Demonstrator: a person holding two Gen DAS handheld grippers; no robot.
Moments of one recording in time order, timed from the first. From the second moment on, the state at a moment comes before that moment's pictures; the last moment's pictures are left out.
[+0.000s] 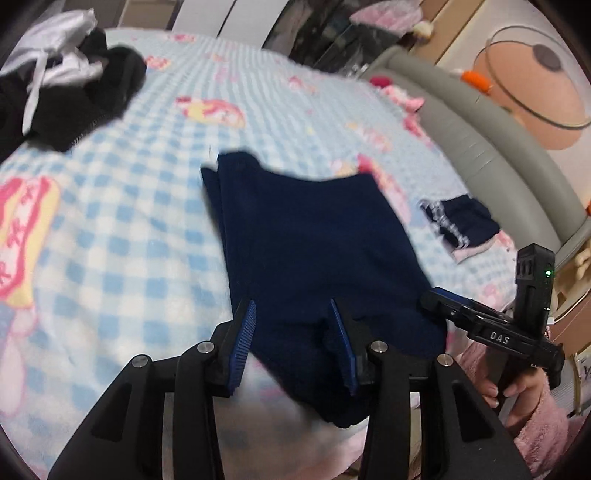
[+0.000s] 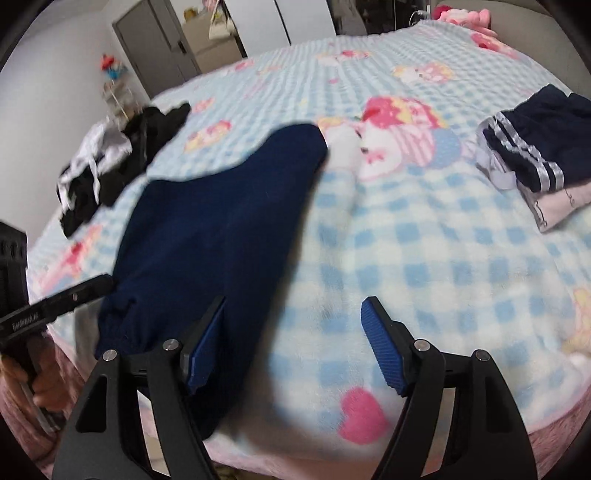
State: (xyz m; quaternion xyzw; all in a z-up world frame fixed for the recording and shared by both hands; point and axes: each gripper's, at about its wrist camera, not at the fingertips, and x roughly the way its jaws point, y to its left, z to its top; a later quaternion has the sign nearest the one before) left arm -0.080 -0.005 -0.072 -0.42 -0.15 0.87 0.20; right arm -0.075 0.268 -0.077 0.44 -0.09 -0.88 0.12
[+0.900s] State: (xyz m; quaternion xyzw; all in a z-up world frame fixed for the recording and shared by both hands) left arm -0.074 0.015 -0.071 -0.43 -0.12 0.87 0.22; right arm -0.062 0.228 -0.080 0.45 0.00 -0.88 0.15
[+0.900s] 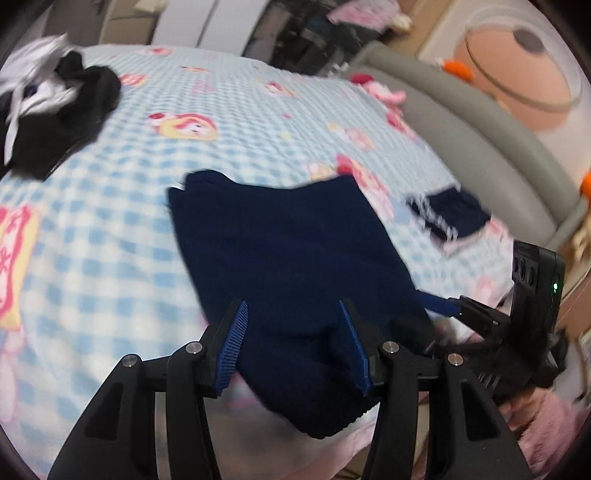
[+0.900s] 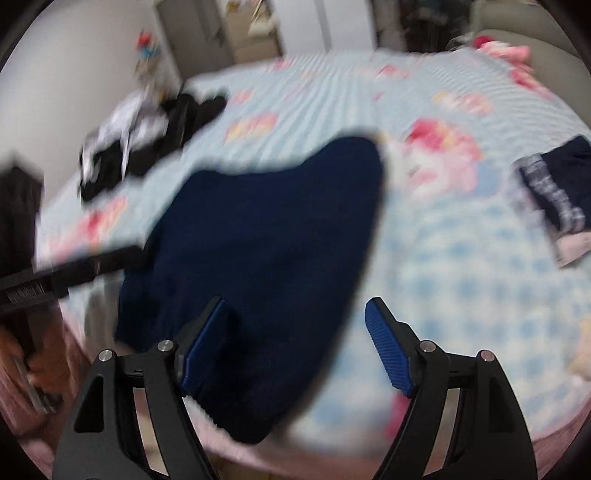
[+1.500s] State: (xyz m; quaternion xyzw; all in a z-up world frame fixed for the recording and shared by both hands) left arm -0.051 0.017 -0.093 -0.48 -0.12 0.85 0.18; right arm -0.037 0.260 -0.085 0.47 -0.05 -0.88 0.10
